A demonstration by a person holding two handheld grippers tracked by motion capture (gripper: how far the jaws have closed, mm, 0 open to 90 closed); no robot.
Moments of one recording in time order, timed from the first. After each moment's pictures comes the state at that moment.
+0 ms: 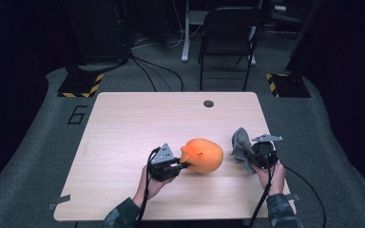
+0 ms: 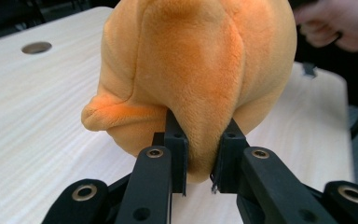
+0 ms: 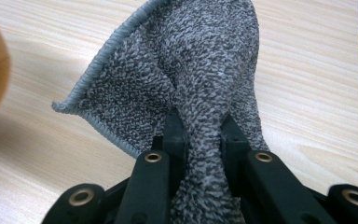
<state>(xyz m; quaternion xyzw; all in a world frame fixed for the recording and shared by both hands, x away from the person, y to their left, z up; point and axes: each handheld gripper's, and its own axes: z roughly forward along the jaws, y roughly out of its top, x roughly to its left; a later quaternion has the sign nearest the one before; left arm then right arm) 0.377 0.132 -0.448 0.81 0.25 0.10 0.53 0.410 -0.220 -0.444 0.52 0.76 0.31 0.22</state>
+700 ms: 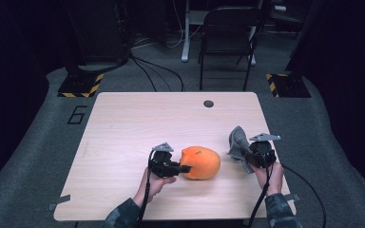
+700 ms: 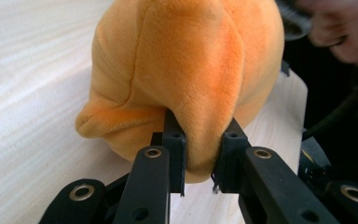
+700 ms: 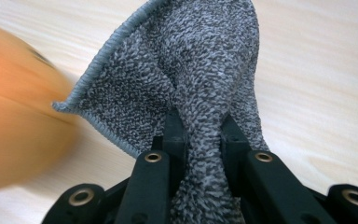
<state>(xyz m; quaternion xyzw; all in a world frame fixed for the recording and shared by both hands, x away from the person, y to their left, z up) 0.403 0.131 -0.481 0.80 0.36 -0.06 0.49 0.407 -0.211 -0.435 0.51 0.77 0.32 0.22</state>
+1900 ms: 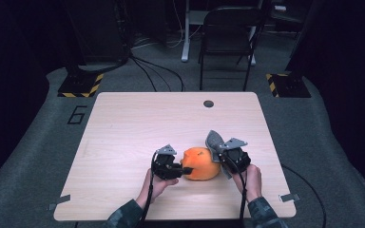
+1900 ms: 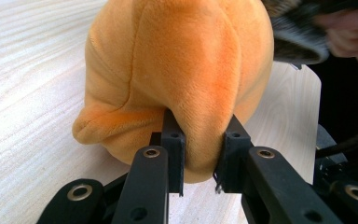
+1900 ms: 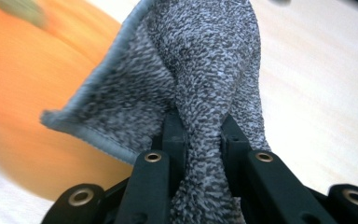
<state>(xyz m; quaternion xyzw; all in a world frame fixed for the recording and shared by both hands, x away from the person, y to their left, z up) 0.399 0.125 -0.484 0.80 0.34 -0.04 0.48 0.393 -0.133 -0.440 0.42 0.82 0.29 0.25</state>
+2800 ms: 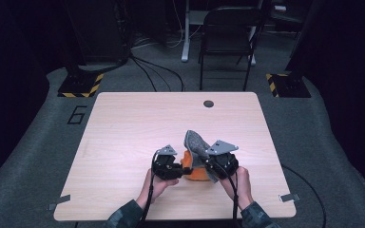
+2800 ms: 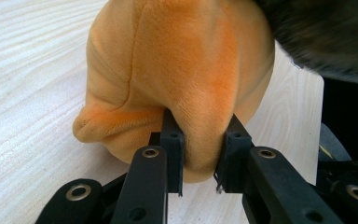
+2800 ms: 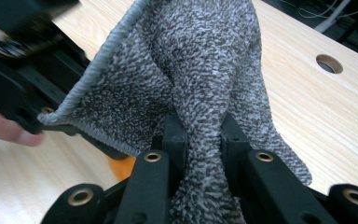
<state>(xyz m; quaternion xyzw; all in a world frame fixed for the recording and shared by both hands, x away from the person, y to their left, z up) 0.398 0.124 -0.485 0.81 0.34 -0.03 0.48 0.363 -0.091 -0.406 0.33 0.84 0.36 0.23</state>
